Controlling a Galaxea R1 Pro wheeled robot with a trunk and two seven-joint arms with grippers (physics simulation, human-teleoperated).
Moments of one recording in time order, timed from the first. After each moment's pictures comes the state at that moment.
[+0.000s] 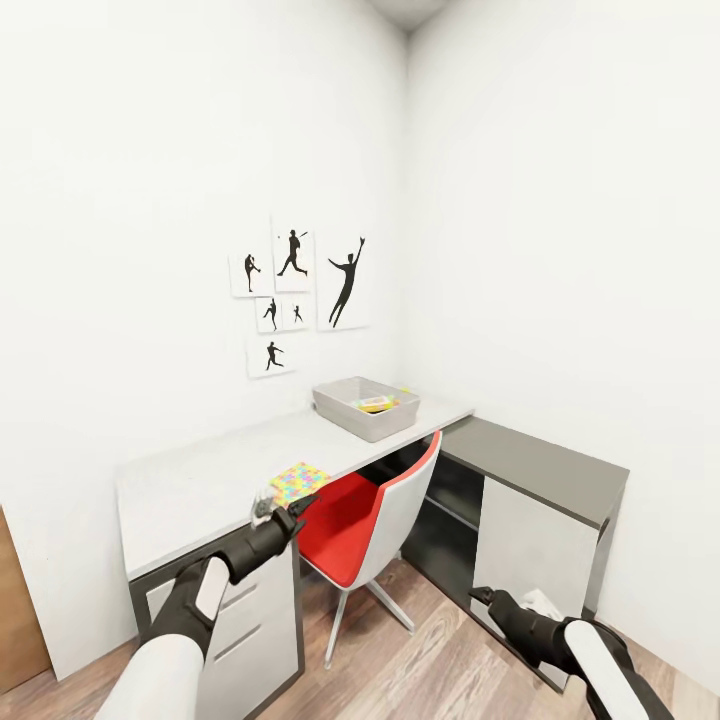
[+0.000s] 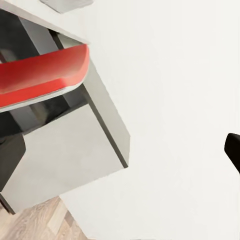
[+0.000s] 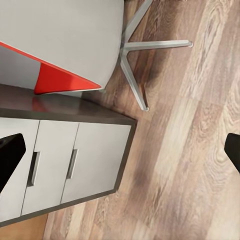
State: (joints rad) left arm -0.64 -0.17 0.65 -0.66 0.12 0.59 -0.82; right arm -0.27 -0.14 -0.06 -1.03 -1.05 0.67 -0.21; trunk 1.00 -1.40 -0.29
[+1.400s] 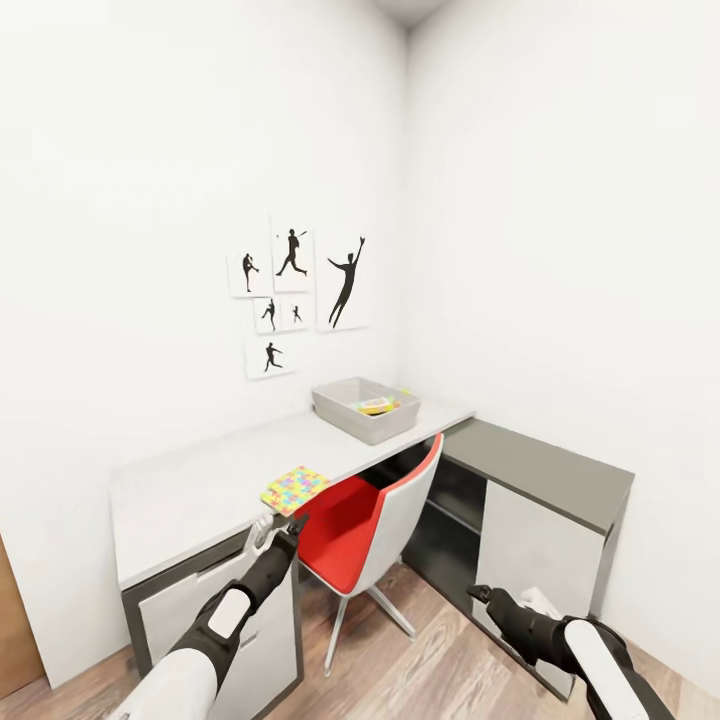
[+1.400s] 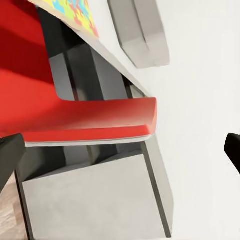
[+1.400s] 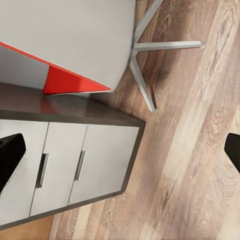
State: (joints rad) left arm -0.65 -0.17 0.71 -0.38 0.32 0.20 -0.53; right arm -0.27 -0.14 -0.06 -1.03 -1.06 0.68 -0.19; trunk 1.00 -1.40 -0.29
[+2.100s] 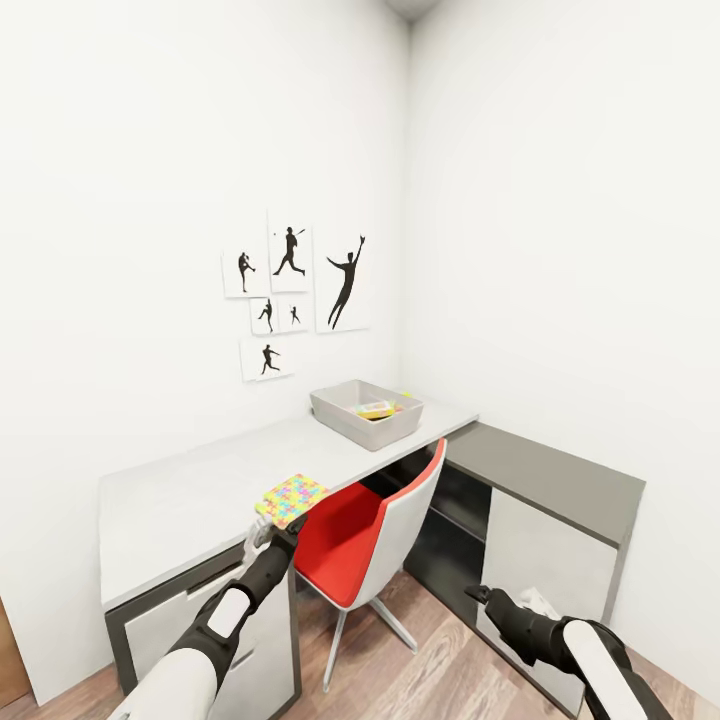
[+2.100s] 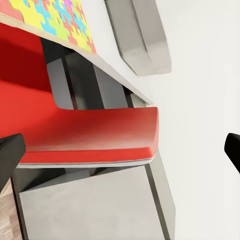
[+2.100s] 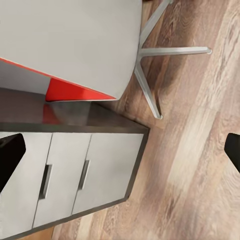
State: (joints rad) left arm -0.65 -0.17 0.71 -0.39 0.32 0.20 -0.53; right arm -0.27 -0.13 -0.06 -1.03 -1.06 0.68 -0.19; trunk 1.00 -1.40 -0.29
